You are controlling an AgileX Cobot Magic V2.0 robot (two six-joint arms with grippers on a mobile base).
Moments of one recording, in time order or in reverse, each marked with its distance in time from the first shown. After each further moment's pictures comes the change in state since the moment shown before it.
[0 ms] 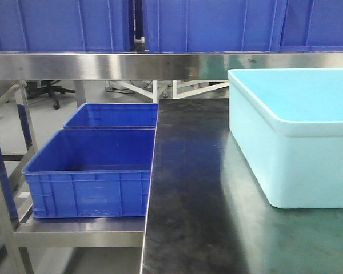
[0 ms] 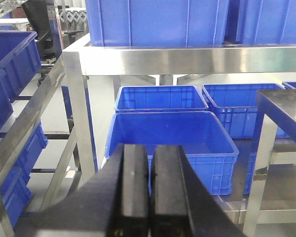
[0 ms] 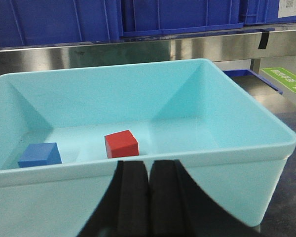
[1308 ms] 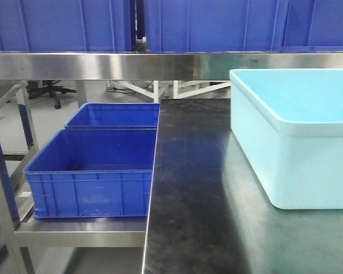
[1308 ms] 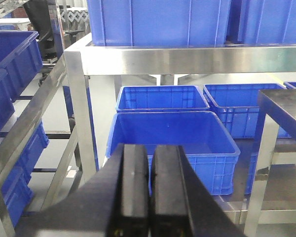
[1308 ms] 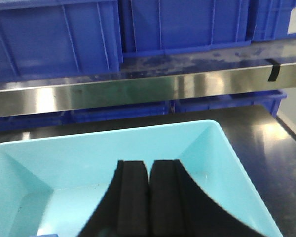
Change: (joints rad) left arm 0.000 0.000 0.000 0.000 0.000 0.000; right arm 0.000 0.734 -0.543 0.006 -0.049 0.000
